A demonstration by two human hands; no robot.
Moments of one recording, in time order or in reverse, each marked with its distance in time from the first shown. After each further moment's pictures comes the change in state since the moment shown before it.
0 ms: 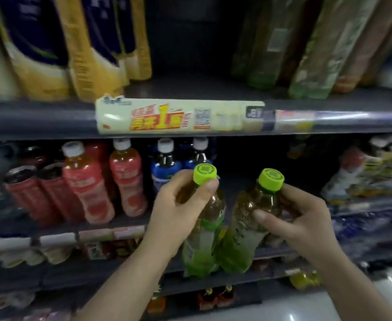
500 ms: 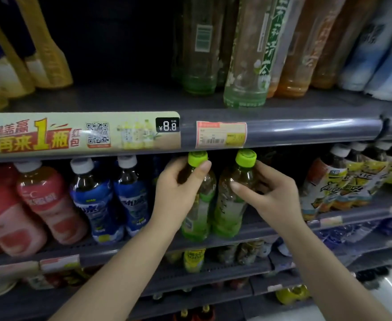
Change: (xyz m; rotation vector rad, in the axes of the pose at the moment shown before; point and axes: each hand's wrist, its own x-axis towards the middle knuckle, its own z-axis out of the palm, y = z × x) left_hand 0.101 -0.049 0.124 0.077 0.140 0.078; right_hand 0.075 0.095 -0.080 0.038 0.072 -0.035
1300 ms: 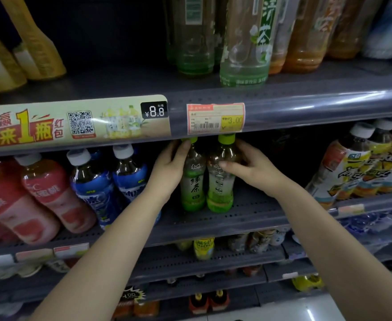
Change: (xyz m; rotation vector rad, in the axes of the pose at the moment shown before) left_hand 0.043 -0.040 -0.010 0.143 -0.045 -0.180; right_hand 0.055 0.051 0.015 0.025 -0.372 0.221
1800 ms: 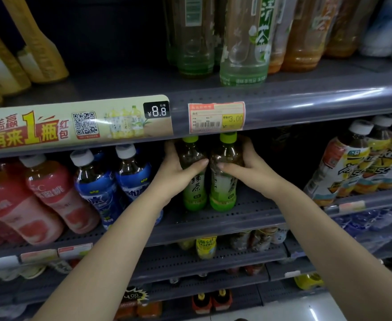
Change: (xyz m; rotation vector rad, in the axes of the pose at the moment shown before) left_hand -0.001 -0.008 -0.005 0.068 -0.180 0.014; right_hand -0.004 0.002 0.009 -0.022 0.022 0.050
